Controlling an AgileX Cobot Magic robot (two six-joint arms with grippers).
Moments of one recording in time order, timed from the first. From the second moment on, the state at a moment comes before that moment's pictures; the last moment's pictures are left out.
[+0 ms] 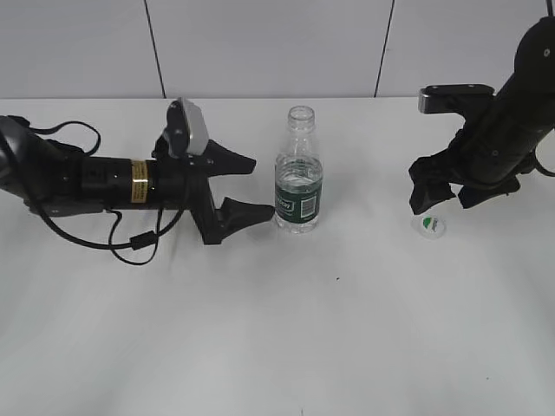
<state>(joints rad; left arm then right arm) -0.25 2.25 -1.13 1.26 -0.99 -0.46 0.20 1.92 -1.19 0.20 0.66 -0.25</state>
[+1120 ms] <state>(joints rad) -0.17 1.71 -1.13 0.89 0.53 -0.48 0.20 1.74 -1.46 0.02 0.78 -0.26</state>
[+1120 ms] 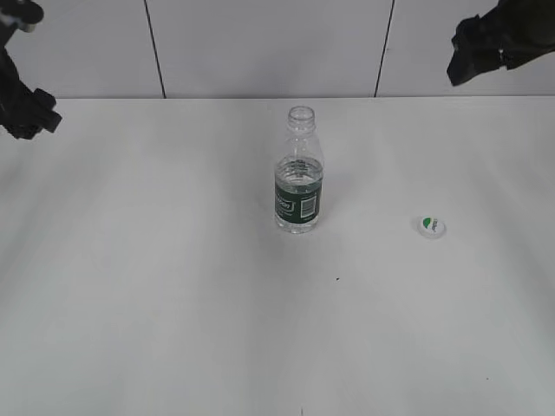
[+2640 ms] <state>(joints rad) -0.17 0.98 -0.83 0.12 1.13 -0.03 0.02 1.27 -1.33 0.18 1.22 -0.30</state>
